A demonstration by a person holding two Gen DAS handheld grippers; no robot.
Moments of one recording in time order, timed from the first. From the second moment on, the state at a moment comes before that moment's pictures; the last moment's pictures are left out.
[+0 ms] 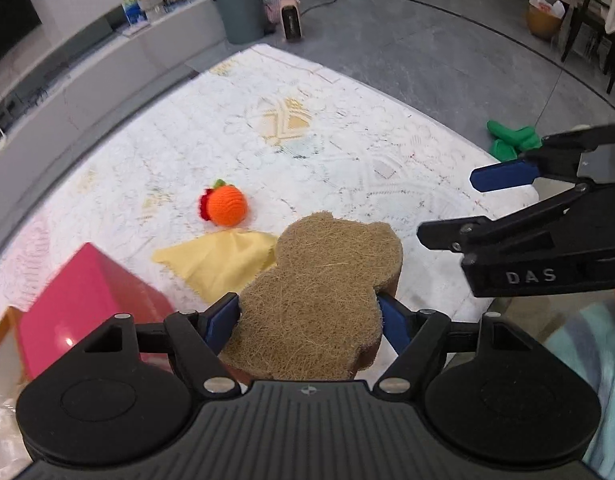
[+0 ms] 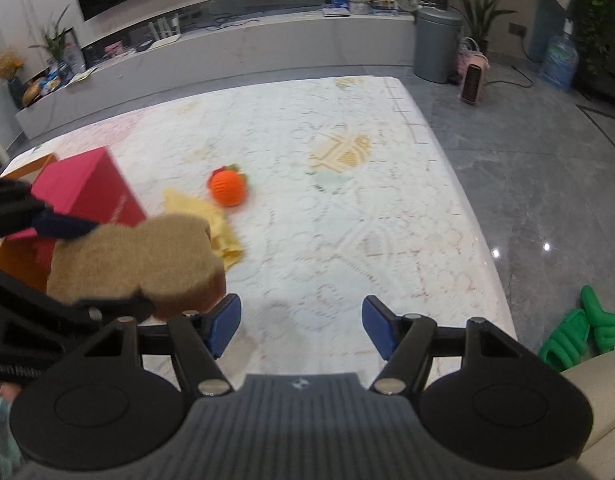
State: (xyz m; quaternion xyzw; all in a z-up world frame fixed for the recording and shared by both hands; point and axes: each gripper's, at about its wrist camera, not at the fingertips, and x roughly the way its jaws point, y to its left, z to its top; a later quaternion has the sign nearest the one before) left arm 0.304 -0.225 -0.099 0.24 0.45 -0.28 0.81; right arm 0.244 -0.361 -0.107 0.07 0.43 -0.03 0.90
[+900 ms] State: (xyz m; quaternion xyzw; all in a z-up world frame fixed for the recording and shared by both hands) left arm 0.339 -0.248 -0.131 0.25 0.44 -0.26 0.83; right arm 0.284 -0.409 -0.154 0.19 0.37 -0.05 0.91
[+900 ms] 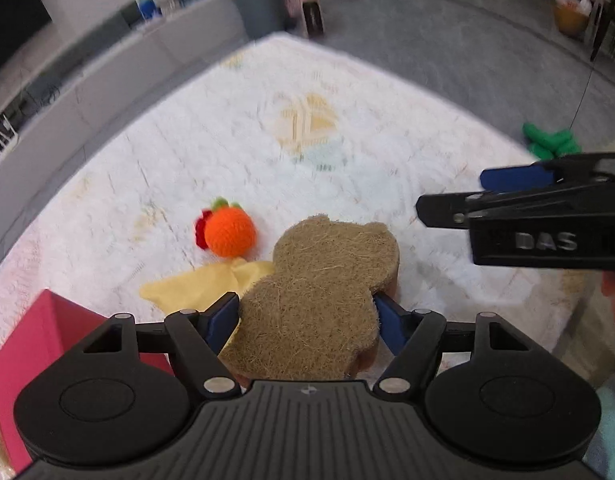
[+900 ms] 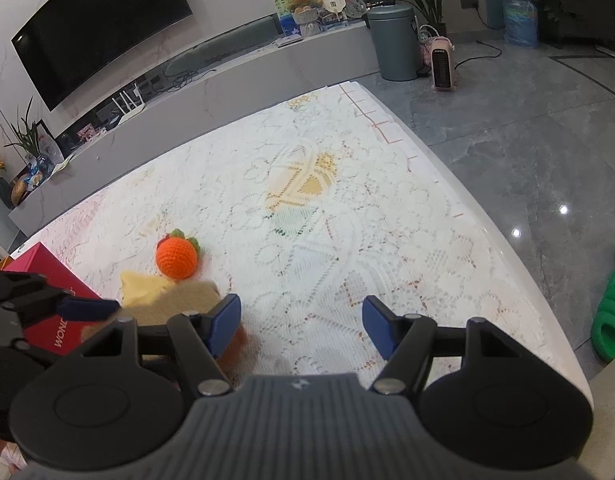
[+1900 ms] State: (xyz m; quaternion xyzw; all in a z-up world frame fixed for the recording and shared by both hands) left arm 0.338 0.017 -0.056 0.09 0.41 0.02 0.91; right arm 0.279 -0.280 -0.099 0.06 0.36 0.07 0.93
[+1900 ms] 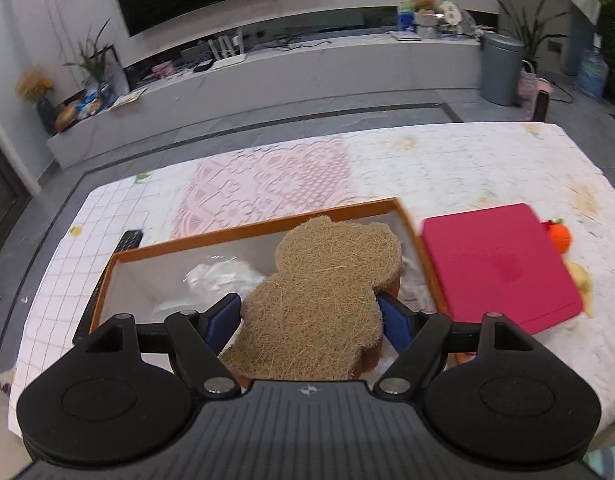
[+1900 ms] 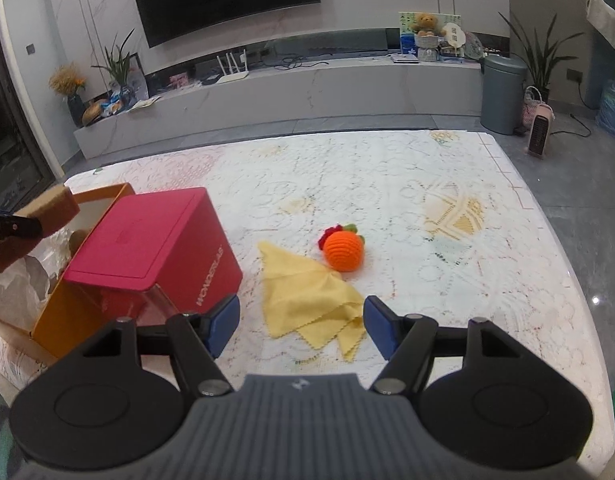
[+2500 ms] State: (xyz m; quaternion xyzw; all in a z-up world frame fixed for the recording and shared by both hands) left arm 0.307 -0.028 -0.015 0.11 0.35 -0.09 0.93; right arm 0.290 -0.280 -0.103 0.05 0.38 0.06 0.92
